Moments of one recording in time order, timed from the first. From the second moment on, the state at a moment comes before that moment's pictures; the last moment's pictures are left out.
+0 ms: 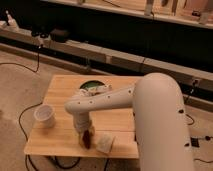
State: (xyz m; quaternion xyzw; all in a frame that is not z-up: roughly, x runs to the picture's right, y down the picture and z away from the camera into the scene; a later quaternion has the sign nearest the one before) arm -0.106 0.264 0.806 -0.21 -0.38 -0.80 0.41
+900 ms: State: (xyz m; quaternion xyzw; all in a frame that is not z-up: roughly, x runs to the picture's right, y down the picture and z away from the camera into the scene) arm -0.103 0.253 0.803 -0.20 -0.39 -0.80 0.40
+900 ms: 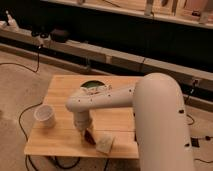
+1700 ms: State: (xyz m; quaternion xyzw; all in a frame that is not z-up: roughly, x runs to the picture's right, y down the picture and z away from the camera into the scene) arm -0.054 0.228 0.717 -0.19 -0.45 -0.81 0.32
